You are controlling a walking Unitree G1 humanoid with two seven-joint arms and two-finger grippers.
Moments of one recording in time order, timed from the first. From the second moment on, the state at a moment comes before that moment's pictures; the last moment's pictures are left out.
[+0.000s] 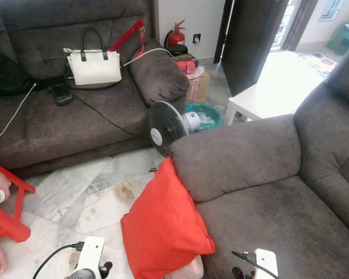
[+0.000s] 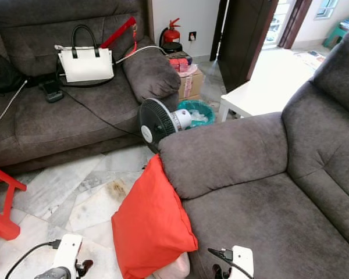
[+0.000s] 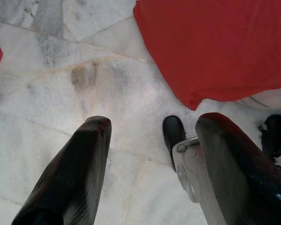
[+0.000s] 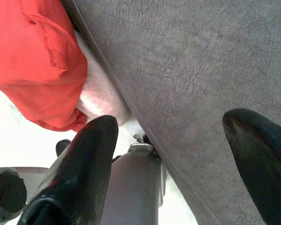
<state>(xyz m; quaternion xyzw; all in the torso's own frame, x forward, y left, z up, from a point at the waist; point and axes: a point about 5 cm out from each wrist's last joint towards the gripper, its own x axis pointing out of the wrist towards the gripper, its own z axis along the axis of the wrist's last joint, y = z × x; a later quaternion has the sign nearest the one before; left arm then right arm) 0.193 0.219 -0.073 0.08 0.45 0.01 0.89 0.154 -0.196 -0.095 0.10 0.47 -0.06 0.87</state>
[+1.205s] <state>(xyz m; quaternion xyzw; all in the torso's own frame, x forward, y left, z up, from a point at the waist) 0.193 0.222 -0.073 0.09 0.45 0.01 0.89 0.157 -0.194 -0.094 0.10 0.47 -0.06 0.87</state>
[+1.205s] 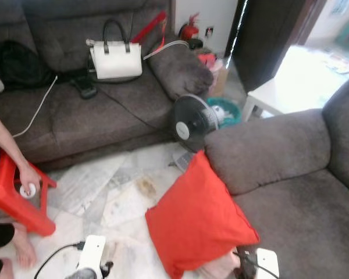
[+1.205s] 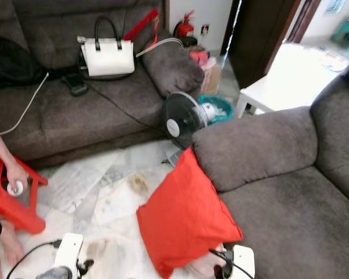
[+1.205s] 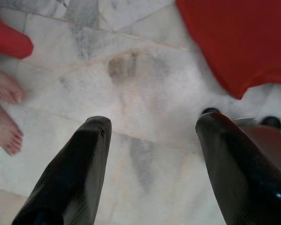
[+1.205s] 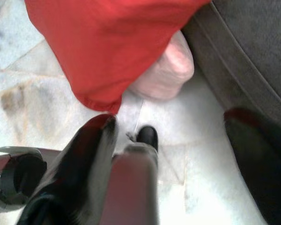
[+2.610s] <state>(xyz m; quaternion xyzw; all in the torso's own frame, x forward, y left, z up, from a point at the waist) 0.192 0.218 -0.074 0.08 0.45 0.01 0.89 0.153 -0.196 -0.095 0.10 0.47 -0.07 0.87</state>
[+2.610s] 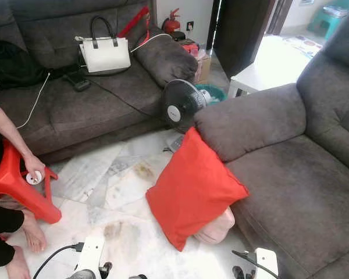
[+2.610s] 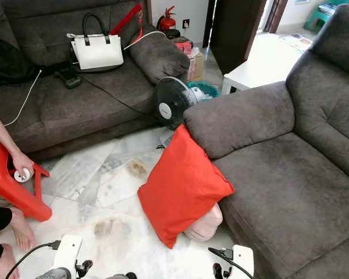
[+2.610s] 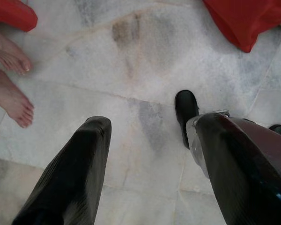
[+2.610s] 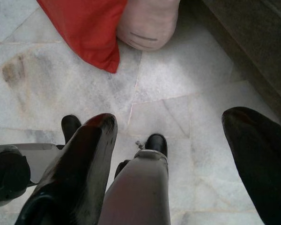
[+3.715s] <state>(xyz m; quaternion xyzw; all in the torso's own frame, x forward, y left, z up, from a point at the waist) 0.195 0.220 -0.072 0.08 0.44 0.01 0.89 0.154 -0.196 -0.095 0.09 0.47 -0.06 0.88</state>
